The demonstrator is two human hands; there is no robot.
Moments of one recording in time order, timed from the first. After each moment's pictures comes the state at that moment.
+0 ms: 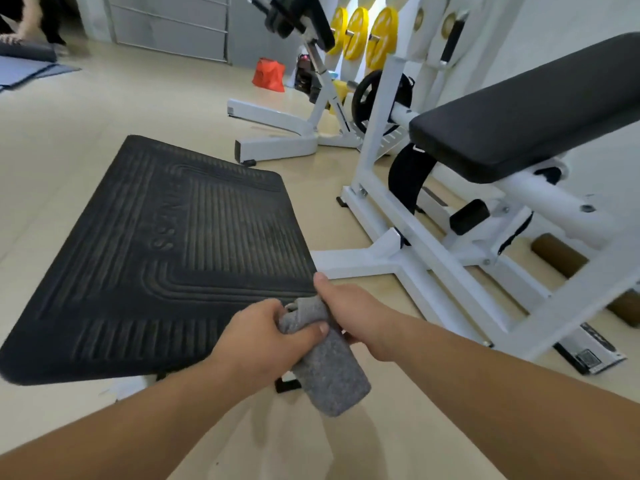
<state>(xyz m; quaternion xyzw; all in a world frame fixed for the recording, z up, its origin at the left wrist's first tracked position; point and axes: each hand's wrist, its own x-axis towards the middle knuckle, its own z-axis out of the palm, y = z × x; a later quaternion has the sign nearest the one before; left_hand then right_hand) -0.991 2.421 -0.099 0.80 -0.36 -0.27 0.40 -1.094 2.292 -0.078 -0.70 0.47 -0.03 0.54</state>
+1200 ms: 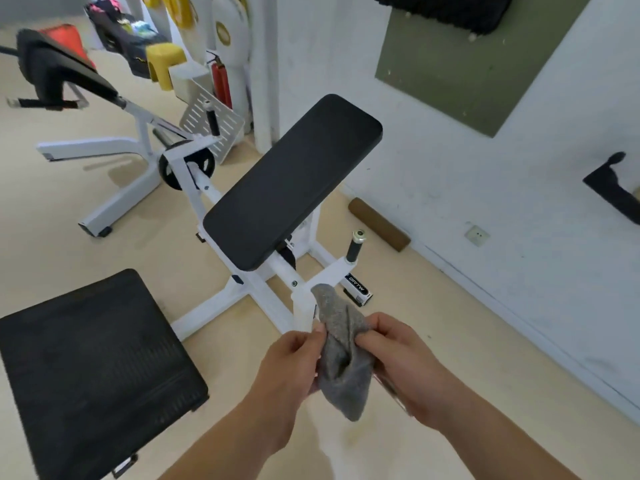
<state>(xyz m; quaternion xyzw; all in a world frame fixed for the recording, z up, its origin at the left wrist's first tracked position) -1.346 2.290 0.570 0.61 -0.20 -0.66 0.38 -1.515 2.259 0.583 -0.40 0.57 -0.27 0.67</state>
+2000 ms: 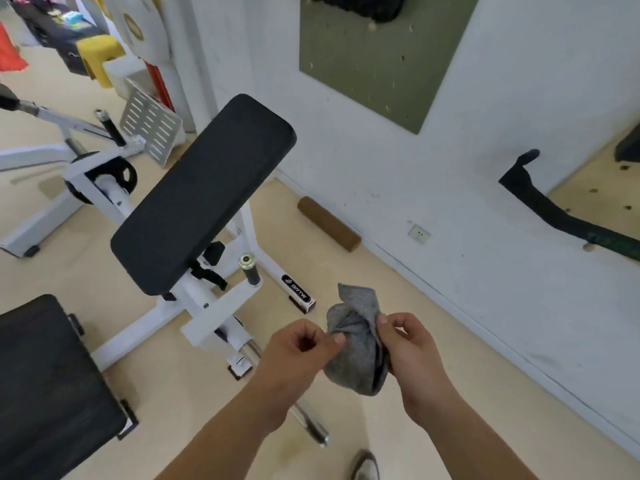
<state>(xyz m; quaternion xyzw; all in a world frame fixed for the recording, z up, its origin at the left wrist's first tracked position) -1.604 2.157 0.580 0.59 -0.36 -0.64 0.34 -1.785 2.147 0.586 -0.28 0.67 -0.40 0.56</state>
